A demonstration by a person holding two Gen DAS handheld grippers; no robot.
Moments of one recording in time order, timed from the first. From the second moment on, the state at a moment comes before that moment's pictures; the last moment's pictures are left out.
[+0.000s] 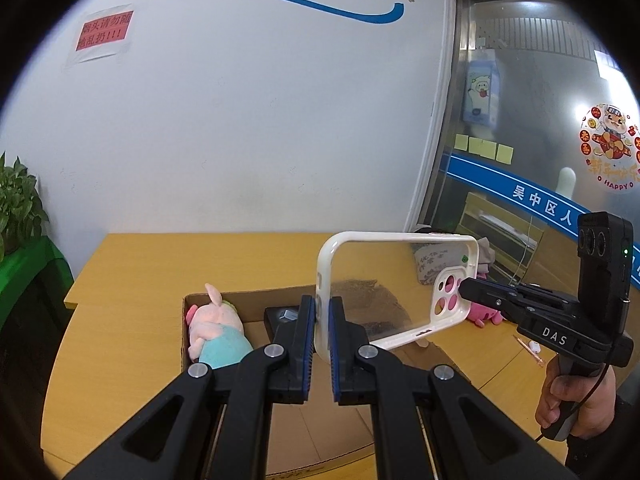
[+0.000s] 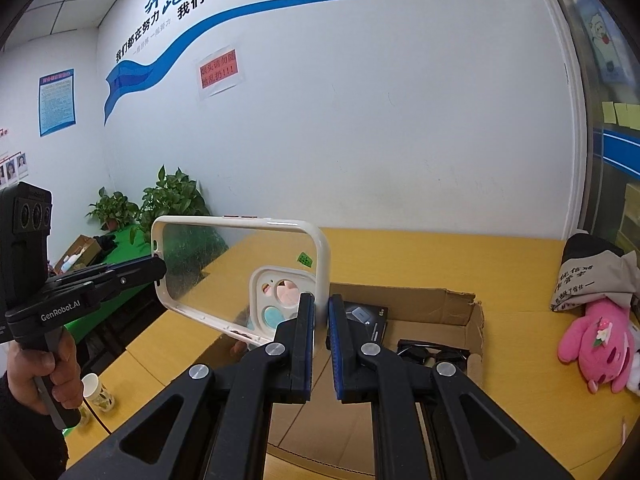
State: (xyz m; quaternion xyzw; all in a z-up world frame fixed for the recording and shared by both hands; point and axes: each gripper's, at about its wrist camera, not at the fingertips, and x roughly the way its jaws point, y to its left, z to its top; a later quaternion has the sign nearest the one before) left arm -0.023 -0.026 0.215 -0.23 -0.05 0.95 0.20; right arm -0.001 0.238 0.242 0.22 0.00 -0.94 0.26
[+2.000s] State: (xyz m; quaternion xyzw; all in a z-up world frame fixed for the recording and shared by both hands) left arm -0.038 -0.038 0.096 -0.36 0.08 0.93 -0.01; right arm -0.053 0.186 0.064 0.40 0.01 -0.89 0.20
